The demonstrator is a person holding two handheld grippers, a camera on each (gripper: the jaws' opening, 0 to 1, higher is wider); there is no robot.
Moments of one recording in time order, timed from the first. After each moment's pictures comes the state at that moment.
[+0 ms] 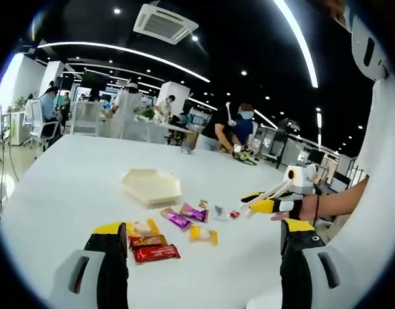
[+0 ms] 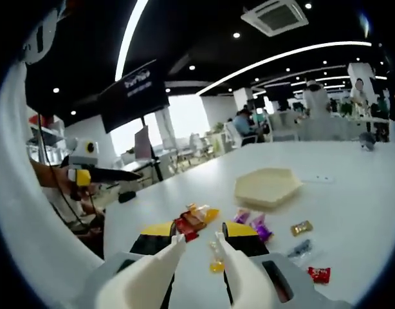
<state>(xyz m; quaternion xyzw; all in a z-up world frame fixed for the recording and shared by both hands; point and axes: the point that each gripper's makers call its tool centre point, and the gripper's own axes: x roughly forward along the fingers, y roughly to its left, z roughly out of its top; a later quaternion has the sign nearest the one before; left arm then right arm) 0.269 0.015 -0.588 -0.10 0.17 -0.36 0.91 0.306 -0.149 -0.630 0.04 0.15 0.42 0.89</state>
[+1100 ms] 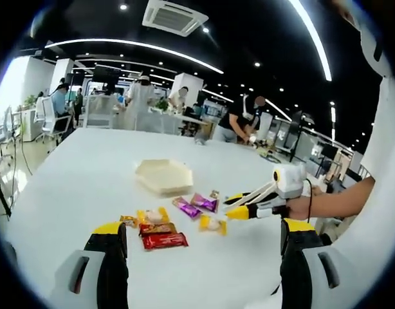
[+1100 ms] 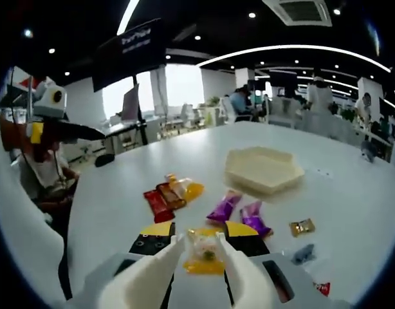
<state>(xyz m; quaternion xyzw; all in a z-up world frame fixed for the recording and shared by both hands) 0.262 0.026 -0.602 -0.09 0.21 -0.31 0.92 0.348 -0.123 -0.692 -0.05 0.20 0.41 0.89</state>
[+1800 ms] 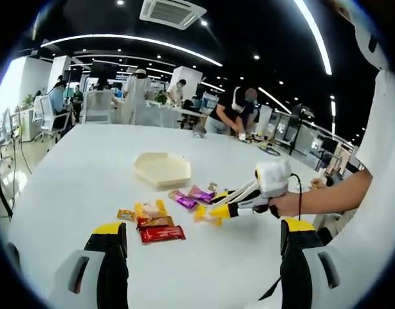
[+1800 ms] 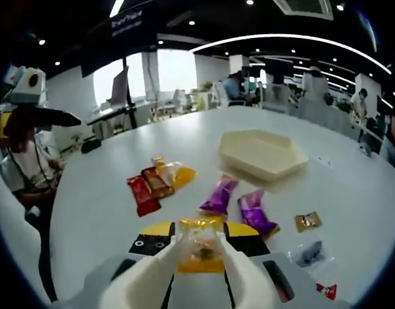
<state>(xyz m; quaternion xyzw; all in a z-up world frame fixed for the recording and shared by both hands) 0.255 0.024 -0.602 -0.07 0.22 -0.31 0.92 0.364 -0.112 -0.726 -0.09 0.24 0.39 0.89</state>
